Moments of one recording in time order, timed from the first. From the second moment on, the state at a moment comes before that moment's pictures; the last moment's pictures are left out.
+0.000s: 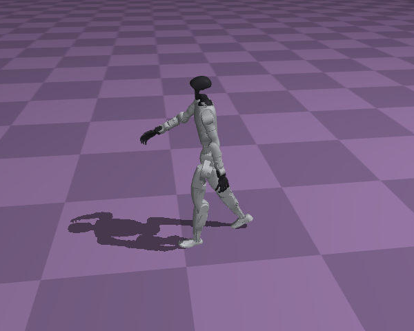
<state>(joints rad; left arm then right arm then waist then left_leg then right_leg) 0.15 0.23 -0.04 1.48 -0.52 0.09 -0.09 -0.80 -0.31 0.37 1.08 0.03 0.02 -0.07 0.26 -0.08 0.13 -0.05 0.08 0.55 -0.09 -0.17 -0.13 0.31 -0.03 0.11 0.25 -0.06 0.08</state>
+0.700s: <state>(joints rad) -0.41 0.37 -0.31 1.19 -0.43 0.06 -0.09 0.00 -0.21 0.11 1.52 0.31 0.17 -0.05 -0.10 -0.13 0.15 0.32 -0.06 0.12 0.46 -0.20 0.05 0.01 -0.19 -0.32 -0.09 0.00 0.26</state>
